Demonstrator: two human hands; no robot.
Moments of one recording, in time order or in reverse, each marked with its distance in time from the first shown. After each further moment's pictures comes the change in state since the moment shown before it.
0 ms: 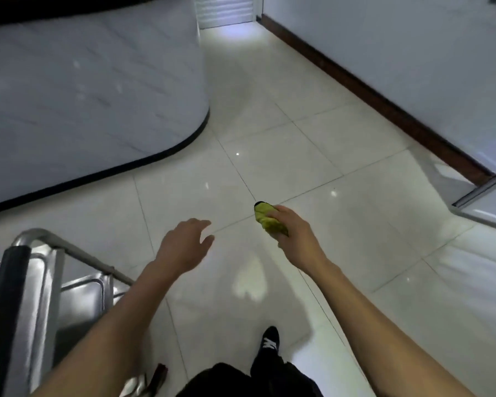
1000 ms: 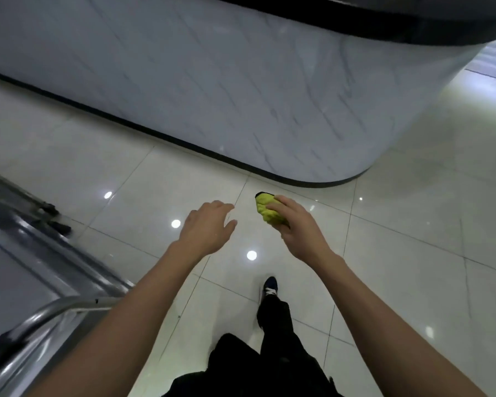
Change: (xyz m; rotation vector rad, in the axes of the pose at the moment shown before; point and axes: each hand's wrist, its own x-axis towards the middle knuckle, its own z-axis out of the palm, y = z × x) left_hand 0.339 -0.283 -0.162 -0.154 0.243 -0.644; right_hand 0.607 -0.112 0.243 -0.228 -0.633 -0.586
